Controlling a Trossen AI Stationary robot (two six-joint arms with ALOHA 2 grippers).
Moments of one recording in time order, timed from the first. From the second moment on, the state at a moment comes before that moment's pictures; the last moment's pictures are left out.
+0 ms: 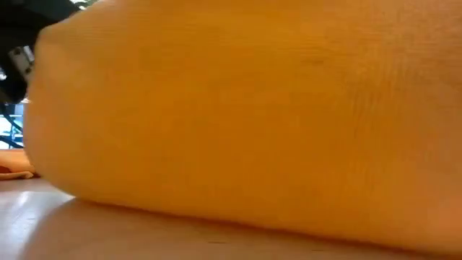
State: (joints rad) left arm -0.89 1.69 0.73 0.44 -0.92 -1.04; right arm 0.83 1.77 1.18 -0.42 0.16 1.16
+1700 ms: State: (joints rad) left arm -0.48 1.33 0.98 -0.03 -0.34 -0.39; right arm 0.50 1.43 1.16 -0.84 -0.04 0.46
